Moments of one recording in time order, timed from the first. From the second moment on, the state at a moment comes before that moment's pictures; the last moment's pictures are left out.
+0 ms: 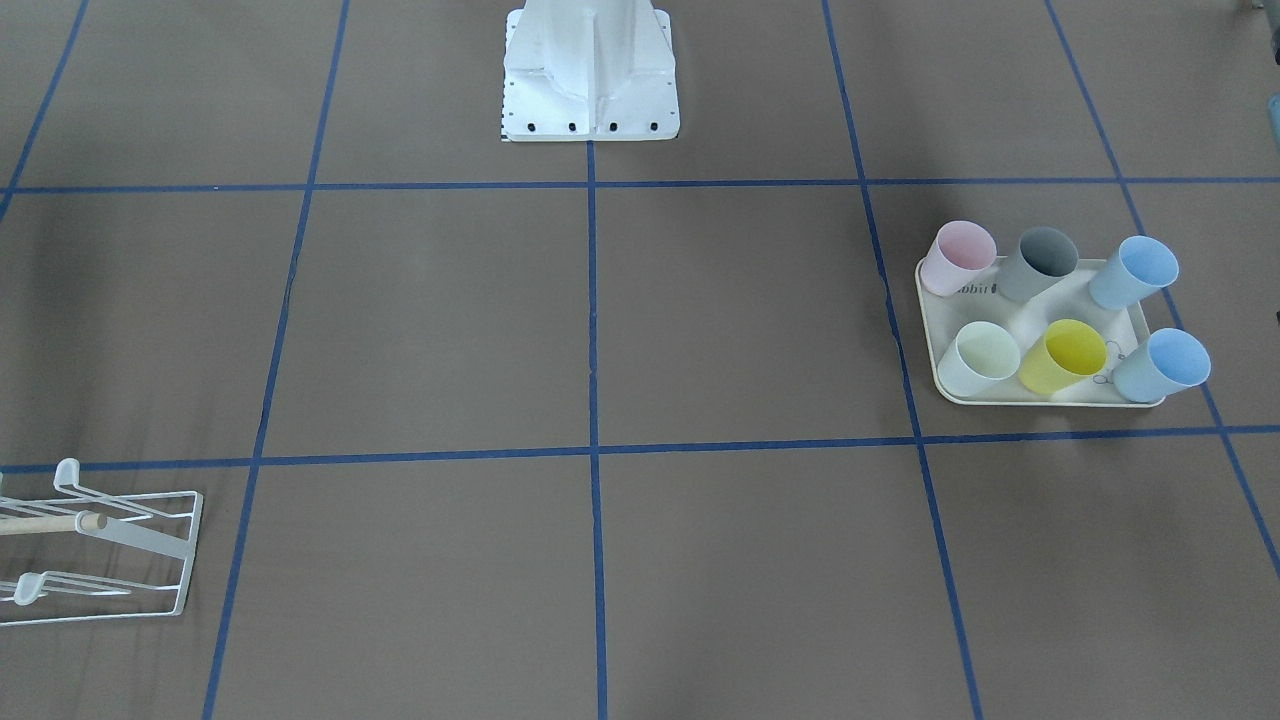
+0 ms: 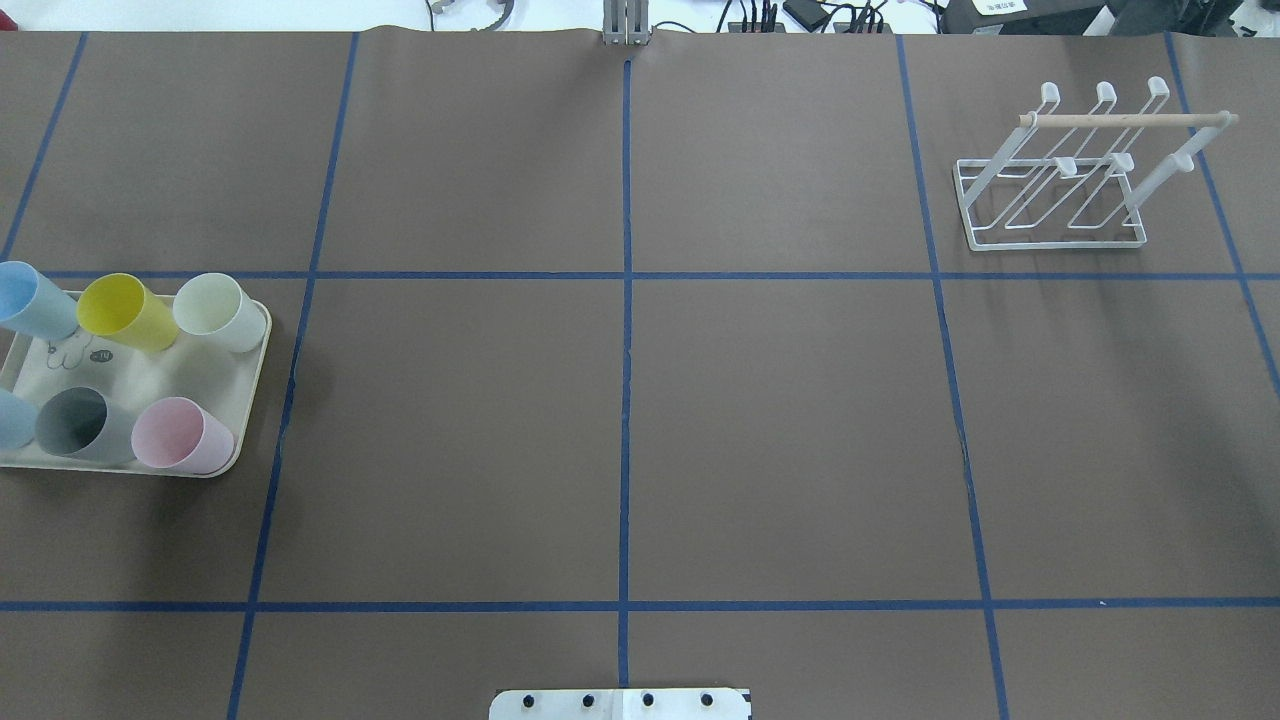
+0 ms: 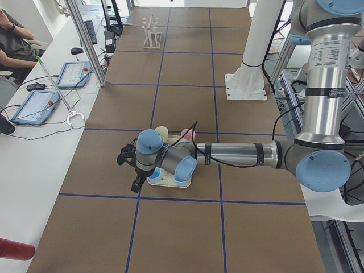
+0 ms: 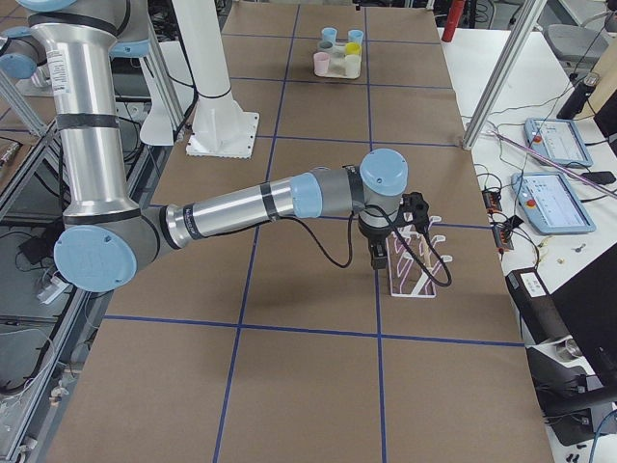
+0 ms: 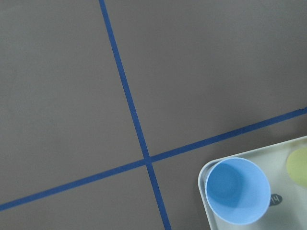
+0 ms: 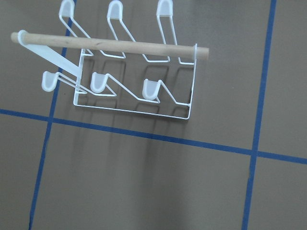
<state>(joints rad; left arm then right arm) -1.42 -1.59 -1.42 -2.20 -2.29 -0.06 1.52 -1.47 1.79 -1.67 2.47 0.03</state>
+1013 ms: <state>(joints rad) -1.29 -1.61 -1.29 -2.46 -2.40 -0.39 1.49 -1.46 1.79 -1.64 2.50 0.04</state>
